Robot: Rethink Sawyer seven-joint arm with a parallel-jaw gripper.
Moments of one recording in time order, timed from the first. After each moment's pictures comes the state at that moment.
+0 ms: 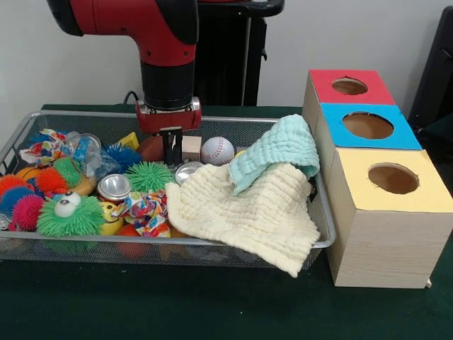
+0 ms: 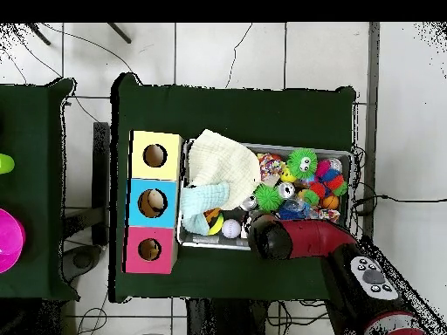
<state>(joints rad) -0.61 -0.53 0.21 1.81 -0.59 0.28 1.57</state>
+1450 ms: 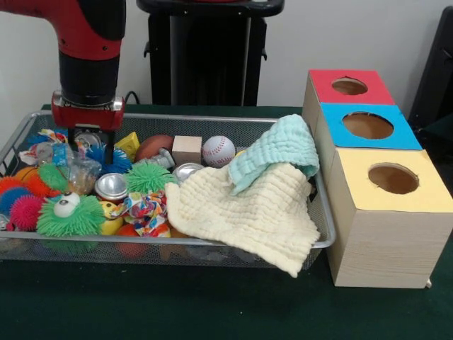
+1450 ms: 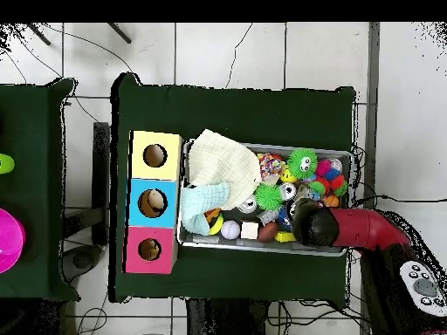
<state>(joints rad) -0.71 -0.56 0.20 1.64 -0.62 0.45 1.57</state>
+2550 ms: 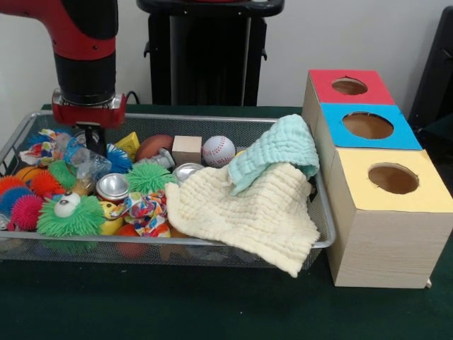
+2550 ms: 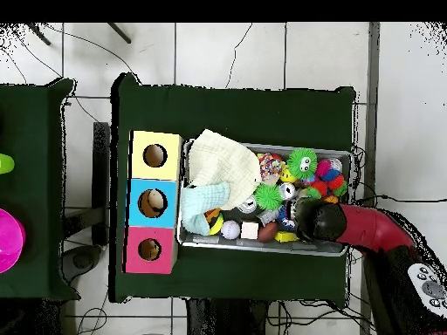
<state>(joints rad) -0.73 -0.56 0.21 1.64 -0.50 0.53 1.57</state>
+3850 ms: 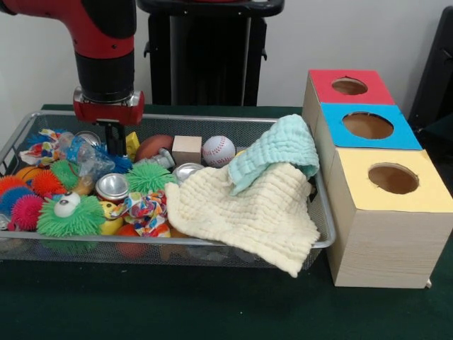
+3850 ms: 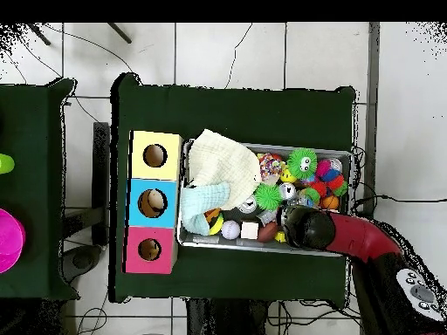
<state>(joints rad) -0.70 -0.55 0.16 1.71 -0.43 0.46 1.57</state>
